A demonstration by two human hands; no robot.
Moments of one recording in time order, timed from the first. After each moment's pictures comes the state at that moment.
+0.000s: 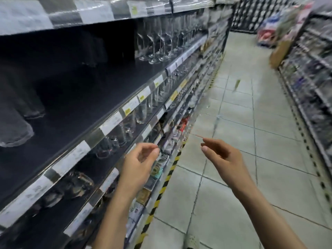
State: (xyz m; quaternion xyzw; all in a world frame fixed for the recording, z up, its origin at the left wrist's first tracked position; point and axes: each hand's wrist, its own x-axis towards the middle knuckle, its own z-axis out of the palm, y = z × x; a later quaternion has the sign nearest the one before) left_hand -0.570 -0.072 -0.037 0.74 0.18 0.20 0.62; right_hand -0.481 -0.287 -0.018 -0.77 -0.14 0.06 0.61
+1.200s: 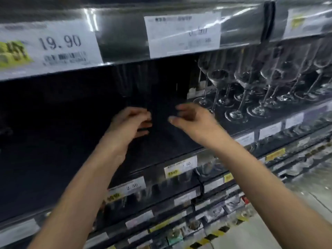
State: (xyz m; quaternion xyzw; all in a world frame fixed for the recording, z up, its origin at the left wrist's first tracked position) left_hand -0.147 0.107 0.067 0.56 0.46 0.40 0.56; right_hand 0.027 0.053 0.055 -0.69 -0.52 0.26 0.44
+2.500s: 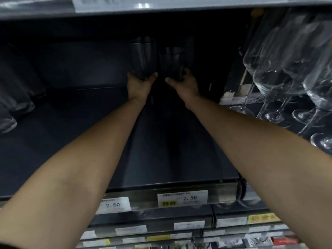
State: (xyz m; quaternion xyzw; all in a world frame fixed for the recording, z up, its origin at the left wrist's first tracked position) left_hand -0.101 0.367 -0.012 0.51 0.55 0.57 0.34; right_hand 0.057 0.328 0.001 -0.55 -0.54 0.35 0.53
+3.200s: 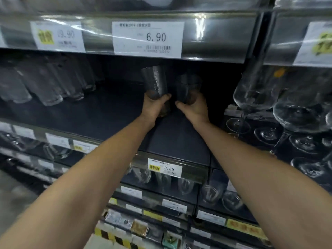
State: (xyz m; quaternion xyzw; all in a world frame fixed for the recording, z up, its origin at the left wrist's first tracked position) left_hand -0.089 0.217 -0.005 0.41 0.52 0.63 0.40; right_hand 0.067 0.239 -0.007 -0.54 -0.61 0.34 0.46
